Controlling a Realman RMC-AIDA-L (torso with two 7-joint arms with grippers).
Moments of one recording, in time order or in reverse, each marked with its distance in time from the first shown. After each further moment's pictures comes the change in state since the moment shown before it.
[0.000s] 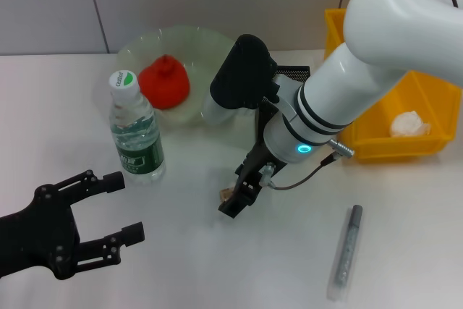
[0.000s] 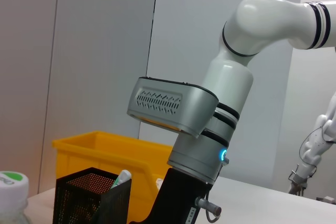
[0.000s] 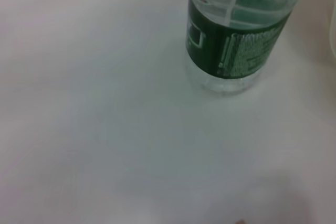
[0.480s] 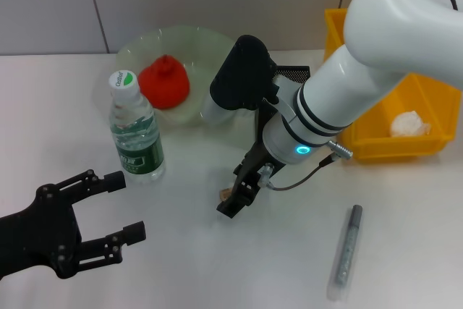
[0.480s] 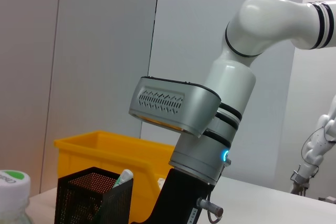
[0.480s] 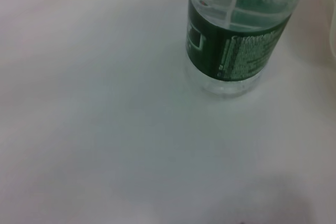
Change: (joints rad) left arm -0.003 -0.002 0.000 -0.010 0.000 -0.008 0.011; right arm -0.003 0.000 -0.010 0.004 0.014 0.015 -0.002
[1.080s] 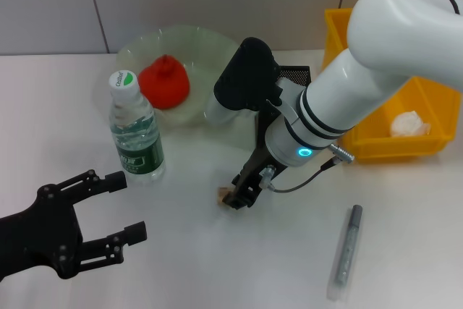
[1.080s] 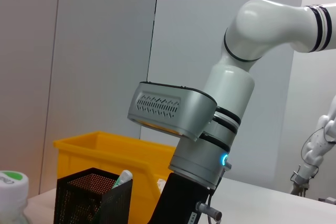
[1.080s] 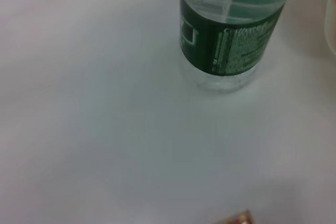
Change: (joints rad) left arm 0.000 -0.002 0.000 -0.001 0.000 0.000 0.001; right arm -0.001 0.000 0.000 0.030 0.024 0.018 -0.004
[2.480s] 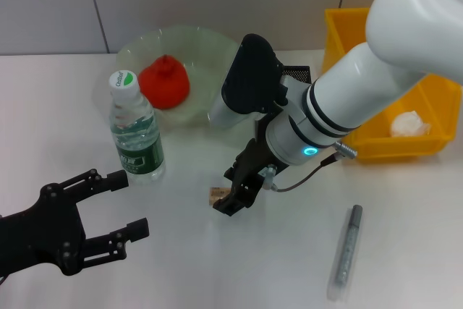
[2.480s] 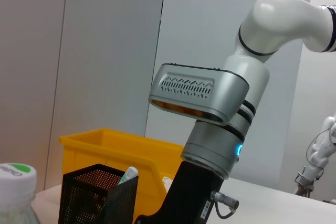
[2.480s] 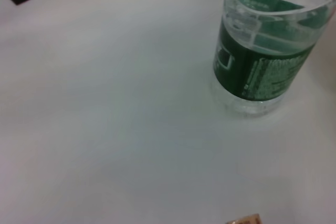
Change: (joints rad) left arm -0.008 -0.003 0.000 -0.020 0.000 -0.020 0.000; right arm -0.076 -0.001 0.061 -0.124 -0.016 -0.053 -0.131
